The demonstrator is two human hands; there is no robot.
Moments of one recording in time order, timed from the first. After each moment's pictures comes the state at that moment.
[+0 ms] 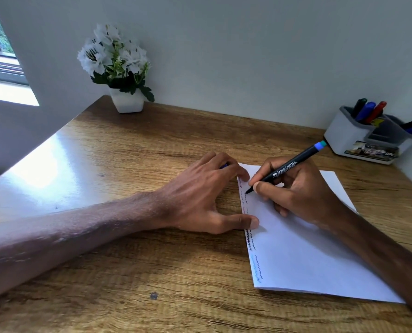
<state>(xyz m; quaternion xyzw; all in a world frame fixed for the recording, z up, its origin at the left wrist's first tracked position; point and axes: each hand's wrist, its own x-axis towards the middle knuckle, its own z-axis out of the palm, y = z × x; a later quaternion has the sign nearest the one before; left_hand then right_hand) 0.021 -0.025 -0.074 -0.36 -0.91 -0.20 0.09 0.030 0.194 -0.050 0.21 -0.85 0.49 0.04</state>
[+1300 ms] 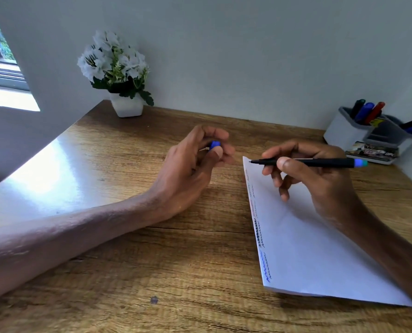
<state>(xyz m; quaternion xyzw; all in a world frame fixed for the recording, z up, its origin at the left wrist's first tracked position) 0.013 -0.031 -0.069 -0.23 -0.77 -0.58 0.13 0.025 0.209 -0.044 0.27 -0.75 0.59 0.10</state>
